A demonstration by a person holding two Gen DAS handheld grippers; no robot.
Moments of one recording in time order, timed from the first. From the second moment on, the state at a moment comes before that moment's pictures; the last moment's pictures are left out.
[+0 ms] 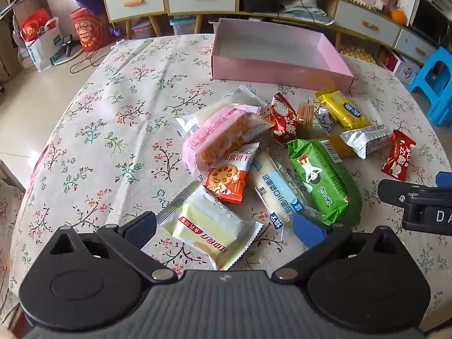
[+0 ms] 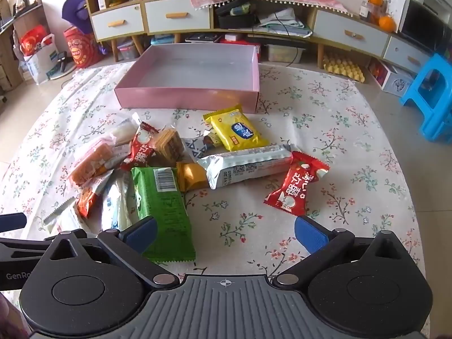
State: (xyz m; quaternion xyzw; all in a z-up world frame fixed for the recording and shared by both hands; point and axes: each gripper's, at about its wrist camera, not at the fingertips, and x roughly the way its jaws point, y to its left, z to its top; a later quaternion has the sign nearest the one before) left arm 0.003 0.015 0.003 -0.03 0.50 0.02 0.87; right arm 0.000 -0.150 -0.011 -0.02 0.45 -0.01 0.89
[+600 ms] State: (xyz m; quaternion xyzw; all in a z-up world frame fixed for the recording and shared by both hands) left arm 0.002 0.003 -0.001 -0.01 0.49 0.02 0.87; right arm -0.001 -0.149 -0.011 -0.03 0.45 -0.01 0.89
